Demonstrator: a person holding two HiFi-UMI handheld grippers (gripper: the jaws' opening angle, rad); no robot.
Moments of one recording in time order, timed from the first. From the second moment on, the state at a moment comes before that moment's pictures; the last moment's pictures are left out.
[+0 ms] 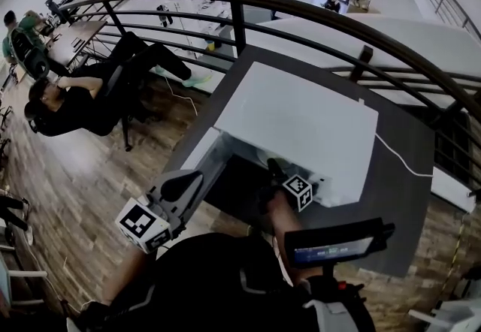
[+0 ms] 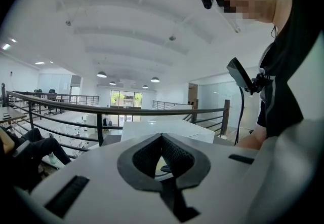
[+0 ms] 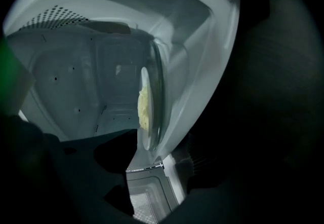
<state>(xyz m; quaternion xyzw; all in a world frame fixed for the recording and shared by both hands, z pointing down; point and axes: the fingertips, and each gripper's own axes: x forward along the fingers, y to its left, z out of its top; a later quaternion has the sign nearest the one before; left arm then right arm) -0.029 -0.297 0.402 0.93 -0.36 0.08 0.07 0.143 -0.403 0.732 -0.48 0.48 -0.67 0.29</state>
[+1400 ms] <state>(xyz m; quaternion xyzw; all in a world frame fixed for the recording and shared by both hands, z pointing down) -0.048 -0.275 0.385 0.94 -0.34 0.04 0.06 0.141 -0.366 0.711 -0.46 0.48 -0.66 0.36</state>
